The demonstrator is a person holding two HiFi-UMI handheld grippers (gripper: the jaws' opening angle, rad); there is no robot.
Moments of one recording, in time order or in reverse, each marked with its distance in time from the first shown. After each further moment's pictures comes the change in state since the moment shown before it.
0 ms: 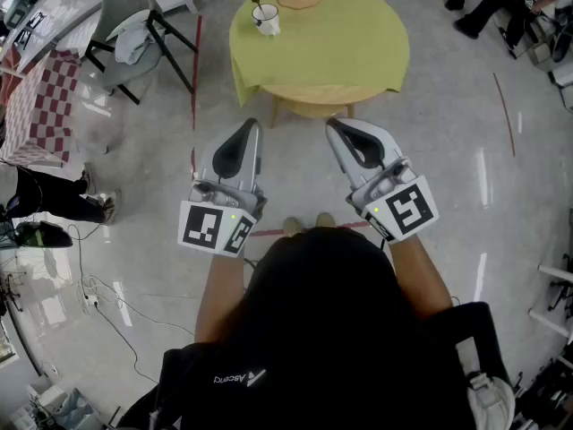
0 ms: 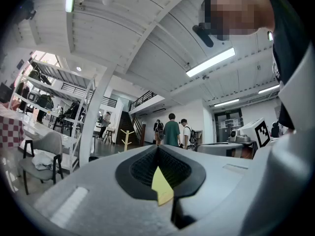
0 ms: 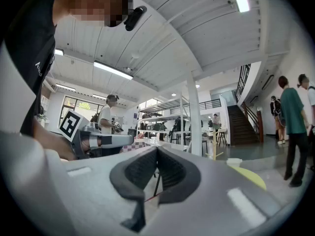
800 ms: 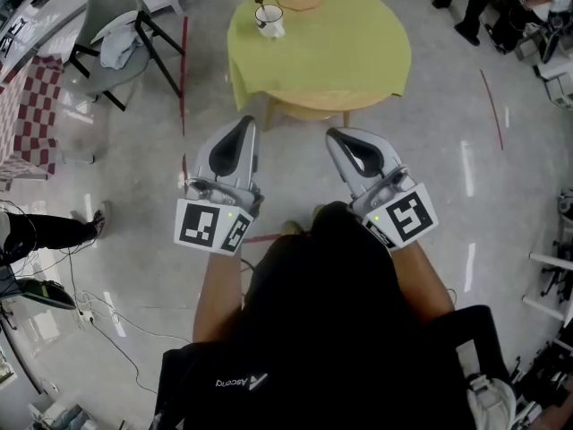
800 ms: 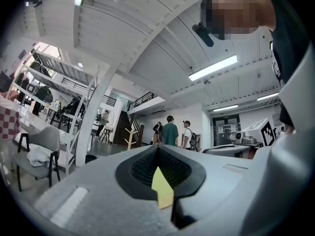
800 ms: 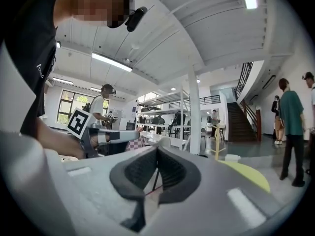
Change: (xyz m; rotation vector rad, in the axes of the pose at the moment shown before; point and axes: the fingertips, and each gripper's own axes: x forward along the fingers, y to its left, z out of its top) left arm 0.011 0.082 -0.007 -0.049 -0.016 -0.034; right arm 0.065 0.017 -0.018 -0.012 0.075 -0.016
